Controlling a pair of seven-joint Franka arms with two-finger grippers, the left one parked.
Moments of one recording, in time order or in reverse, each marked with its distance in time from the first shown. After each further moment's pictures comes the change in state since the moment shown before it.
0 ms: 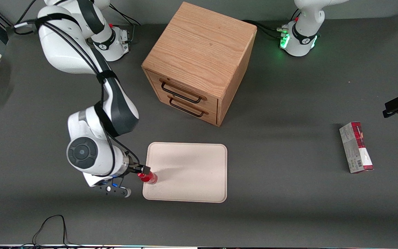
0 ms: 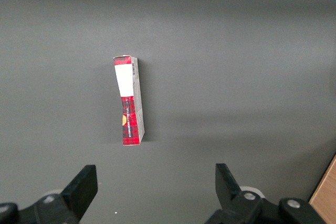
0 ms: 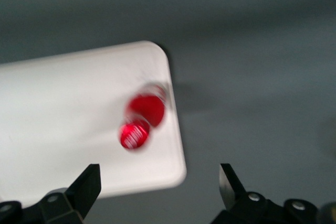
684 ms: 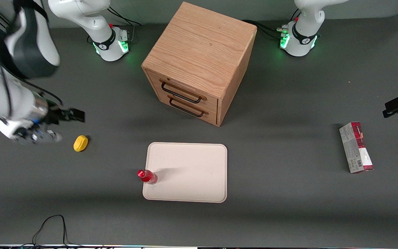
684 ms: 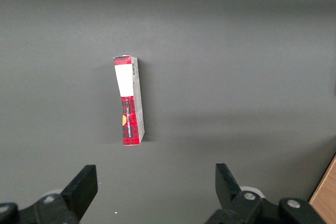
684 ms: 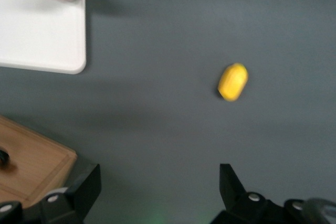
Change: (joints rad) arm -0.101 -0.782 -0.187 -0.852 0.035 -0.001 -0.539
